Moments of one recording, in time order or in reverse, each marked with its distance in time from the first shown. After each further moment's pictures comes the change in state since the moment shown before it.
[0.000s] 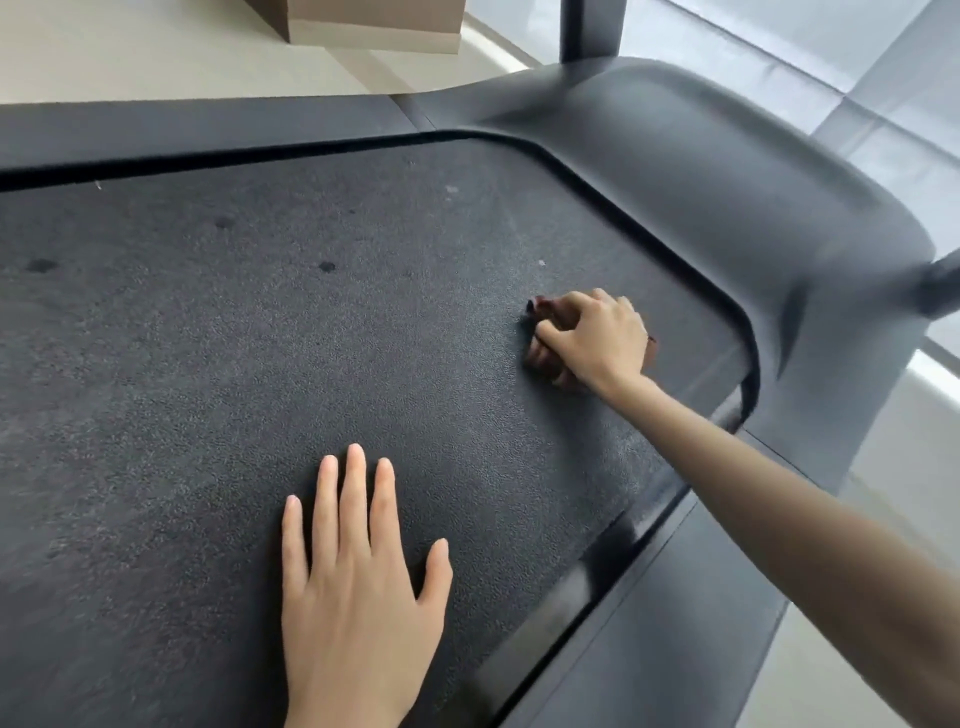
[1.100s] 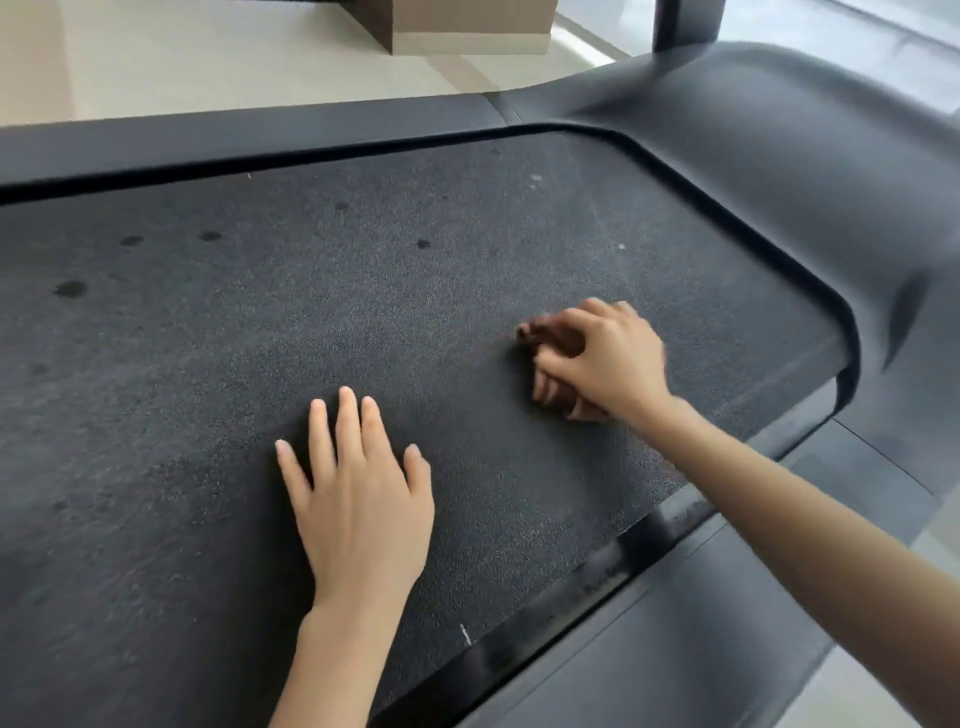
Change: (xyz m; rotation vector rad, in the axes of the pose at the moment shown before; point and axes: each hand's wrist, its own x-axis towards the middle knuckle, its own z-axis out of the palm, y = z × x) left_hand 0.006 -0.034 -0.021 0.086 0.064 -0.278; right_hand -0.064 -0.058 -0.012 0.150 -0.003 -0.358
